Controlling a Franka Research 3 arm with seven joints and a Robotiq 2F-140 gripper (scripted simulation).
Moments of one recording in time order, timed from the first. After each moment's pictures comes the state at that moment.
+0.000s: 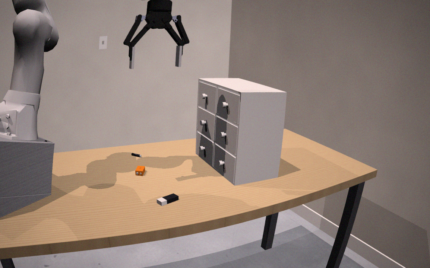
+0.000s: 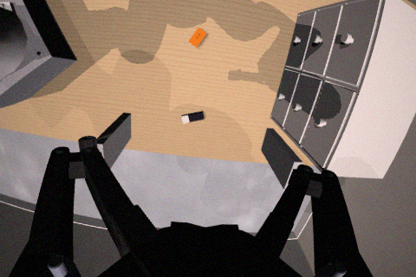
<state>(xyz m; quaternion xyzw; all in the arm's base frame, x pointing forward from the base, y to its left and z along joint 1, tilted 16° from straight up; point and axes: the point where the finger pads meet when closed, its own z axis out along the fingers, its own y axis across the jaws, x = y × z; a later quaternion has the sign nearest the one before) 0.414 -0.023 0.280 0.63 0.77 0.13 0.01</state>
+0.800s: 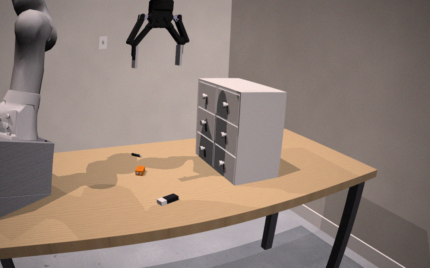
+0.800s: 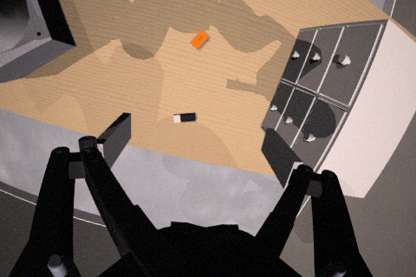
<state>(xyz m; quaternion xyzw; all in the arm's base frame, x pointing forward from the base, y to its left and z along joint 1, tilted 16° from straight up) 0.419 -0.020 0.284 0.57 0.81 0.14 0.02</state>
